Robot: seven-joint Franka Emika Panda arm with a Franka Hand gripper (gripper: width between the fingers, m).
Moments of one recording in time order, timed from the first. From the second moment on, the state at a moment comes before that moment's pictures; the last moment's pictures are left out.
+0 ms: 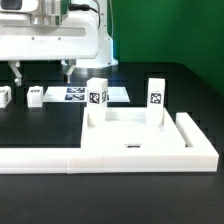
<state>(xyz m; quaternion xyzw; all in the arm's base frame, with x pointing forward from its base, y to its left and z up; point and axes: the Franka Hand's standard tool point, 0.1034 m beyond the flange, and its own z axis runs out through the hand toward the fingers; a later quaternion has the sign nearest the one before) 0.496 -0.108 0.080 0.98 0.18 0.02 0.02</state>
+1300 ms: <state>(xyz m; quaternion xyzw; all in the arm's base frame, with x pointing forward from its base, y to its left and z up) 0.437 -0.132 0.057 1.00 0.09 -0.03 0.00</state>
